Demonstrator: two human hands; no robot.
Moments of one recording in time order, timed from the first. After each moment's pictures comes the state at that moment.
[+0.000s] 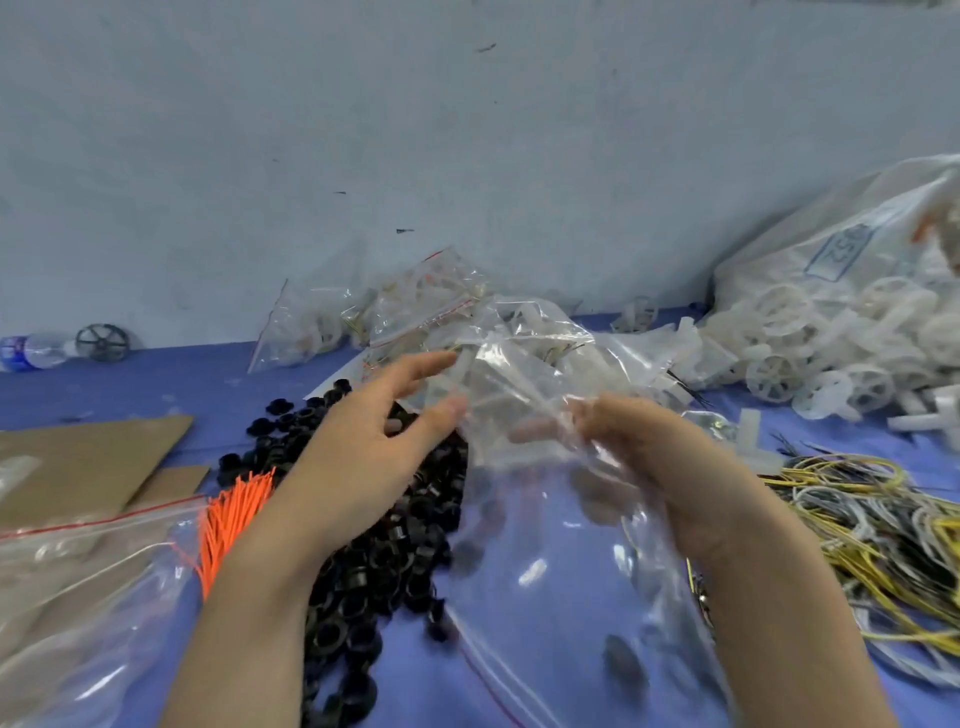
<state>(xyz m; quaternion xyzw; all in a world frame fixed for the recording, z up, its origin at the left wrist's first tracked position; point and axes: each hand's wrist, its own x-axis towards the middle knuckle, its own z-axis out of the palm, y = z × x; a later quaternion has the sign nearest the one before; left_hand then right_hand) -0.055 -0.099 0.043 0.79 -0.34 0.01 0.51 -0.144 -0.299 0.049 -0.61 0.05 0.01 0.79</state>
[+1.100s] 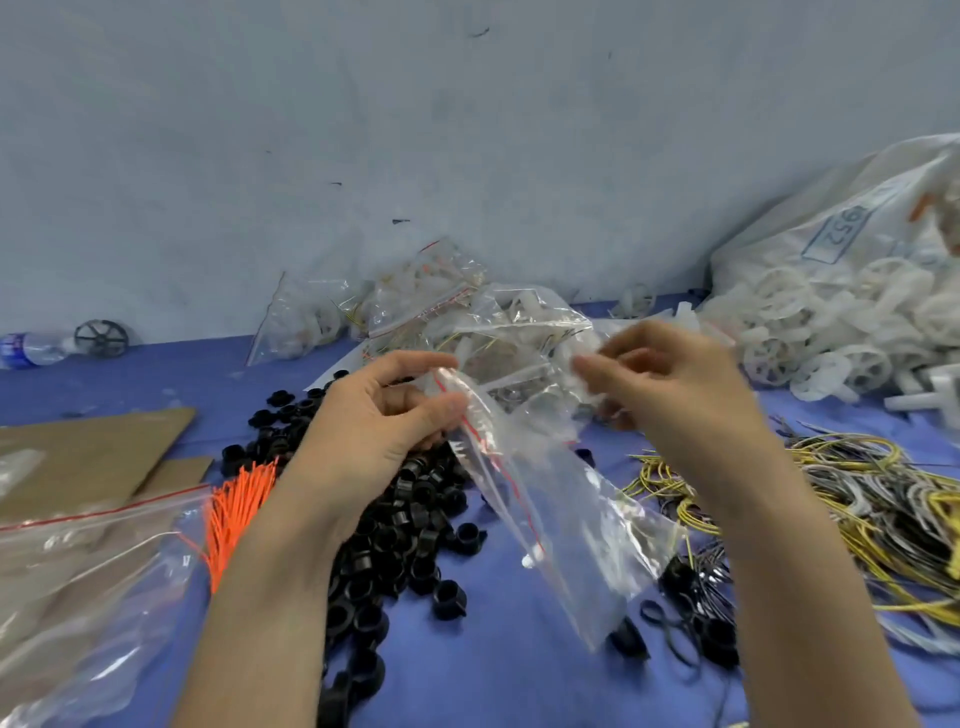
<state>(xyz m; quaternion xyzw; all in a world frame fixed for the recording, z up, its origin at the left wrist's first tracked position) -0.058 -0.107 0.038 0.66 -0.27 -0.07 0.69 -0.158 -0.298 0.058 -0.79 0.11 -0.31 0.52</state>
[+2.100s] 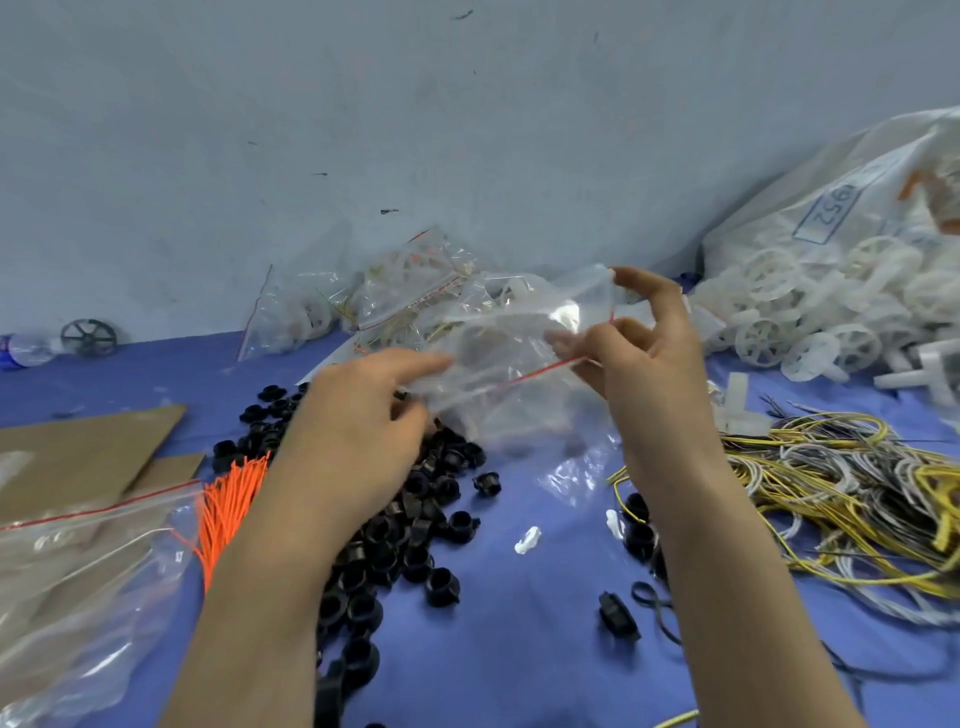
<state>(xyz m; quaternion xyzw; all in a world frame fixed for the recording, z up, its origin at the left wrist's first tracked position) -0.075 -0.107 0.049 0.86 -0.31 0.16 0.38 -0.137 -0.287 0.045 -0.62 0.06 -0.39 0.68</state>
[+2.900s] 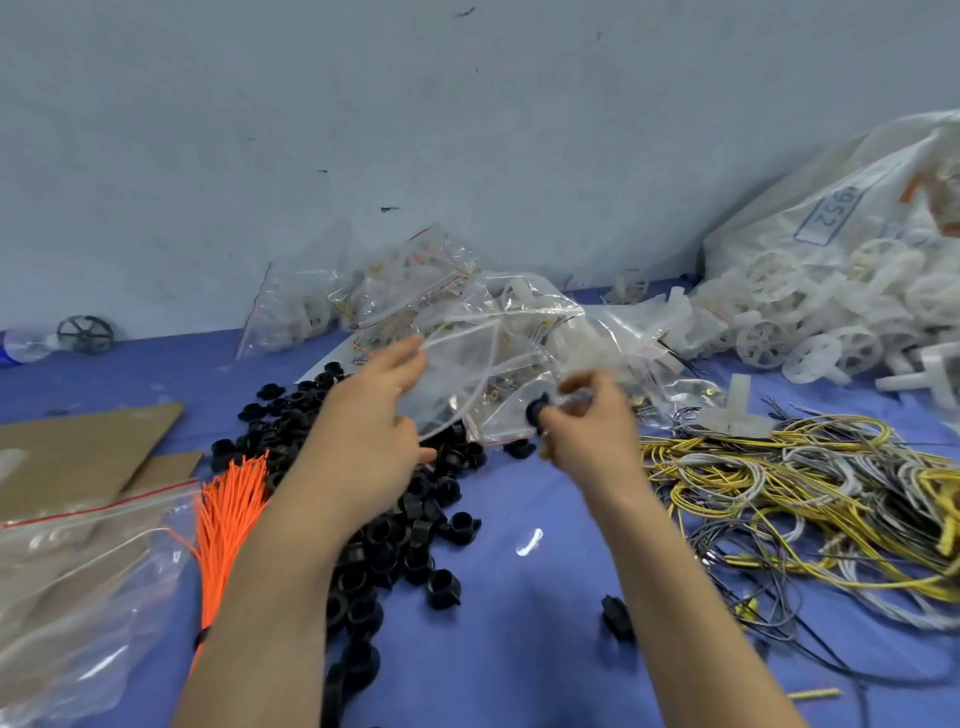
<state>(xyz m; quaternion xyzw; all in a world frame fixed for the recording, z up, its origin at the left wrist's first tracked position) -0.055 -0.114 0.033 0.83 -0.30 0.04 0.47 -0.101 -0.290 -0.013 -0.71 0.20 -0.30 0.60</state>
